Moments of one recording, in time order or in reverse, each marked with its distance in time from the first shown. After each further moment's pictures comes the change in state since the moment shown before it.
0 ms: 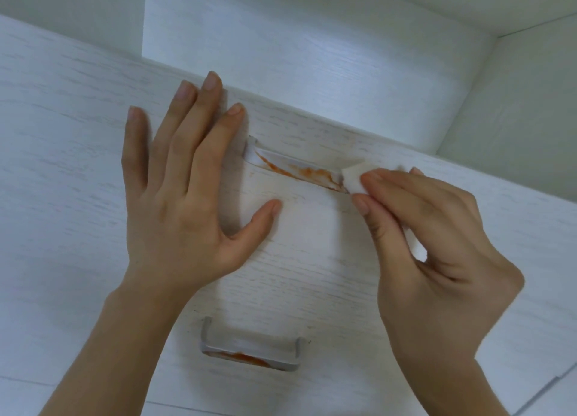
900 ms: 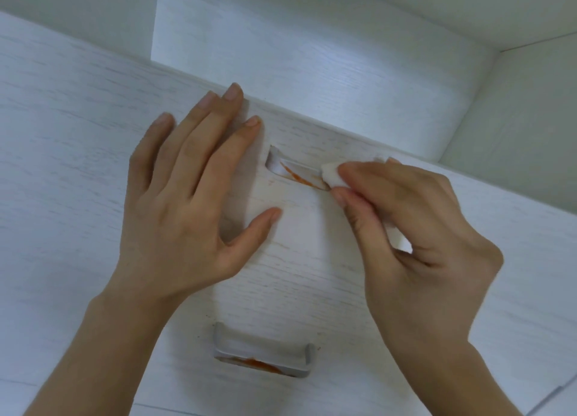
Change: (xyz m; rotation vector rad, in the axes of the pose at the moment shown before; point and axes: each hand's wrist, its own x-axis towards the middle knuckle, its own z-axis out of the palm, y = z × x) left_hand 0.002 -0.013 -0.012 -0.006 -0.020 0.079; right_hand 0.011 -0.013 0.012 -0.018 -0.084 -0.049
